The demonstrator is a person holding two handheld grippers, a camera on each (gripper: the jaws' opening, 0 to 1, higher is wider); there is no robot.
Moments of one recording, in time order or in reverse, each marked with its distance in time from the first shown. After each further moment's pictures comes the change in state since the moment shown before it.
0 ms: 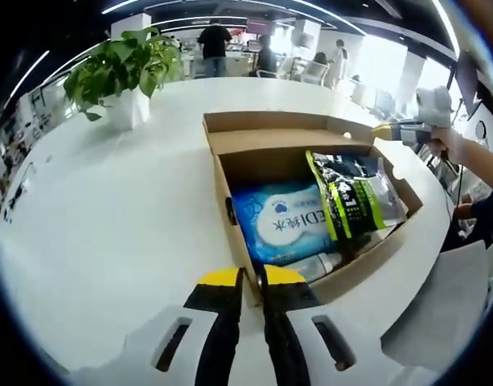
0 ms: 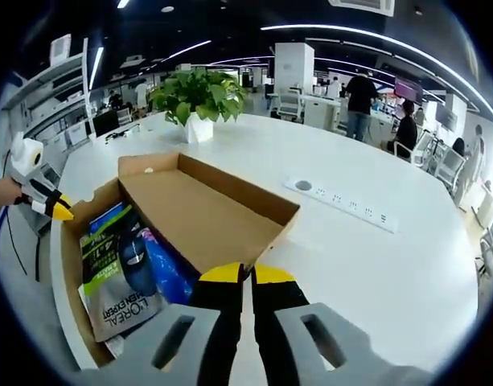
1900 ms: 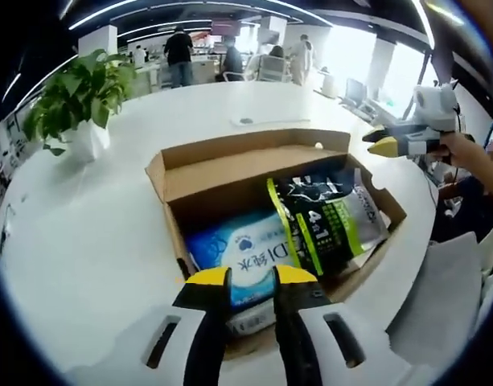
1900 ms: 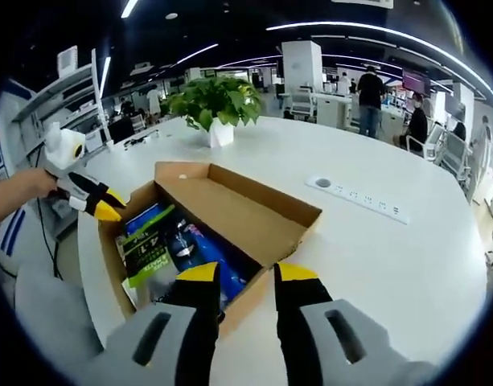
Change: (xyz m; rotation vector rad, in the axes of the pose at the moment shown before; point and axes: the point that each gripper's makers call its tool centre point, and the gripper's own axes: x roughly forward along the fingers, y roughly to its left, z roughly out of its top) left arm 0.028 -0.042 0.041 0.136 0.021 -0.145; right arm -0.039 0.046 -0.003 0.019 -0.002 0.108
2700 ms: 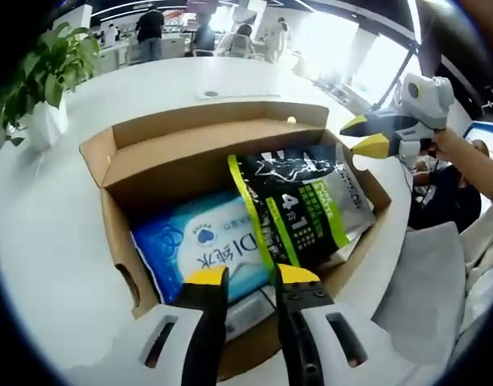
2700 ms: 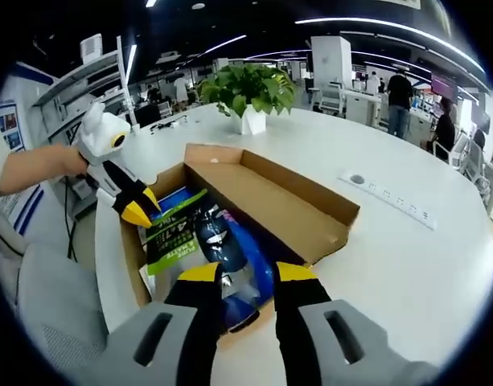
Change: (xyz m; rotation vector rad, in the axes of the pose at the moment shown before) left arm 0.027 -0.026 -0.019 -0.010 0.116 -0.191; right arm 0.021 0.033 -0.015 -0.056 0.056 0.142
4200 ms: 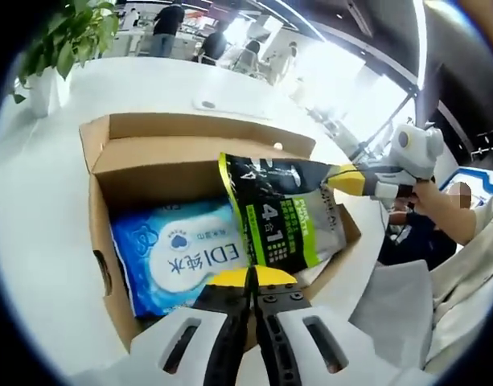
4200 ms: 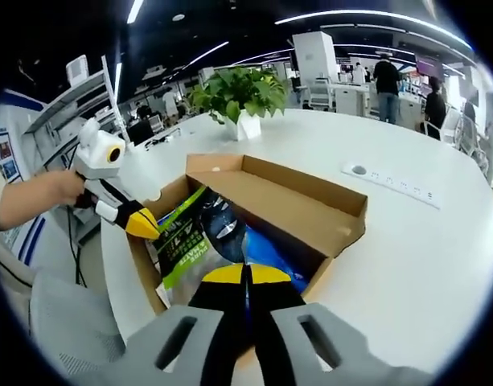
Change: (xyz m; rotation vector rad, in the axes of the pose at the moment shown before) left arm -0.014 -0.023 0.022 -0.160 -0.127 -0.107; right arm -0.005 0.015 0.010 0.128 -0.063 -0.024
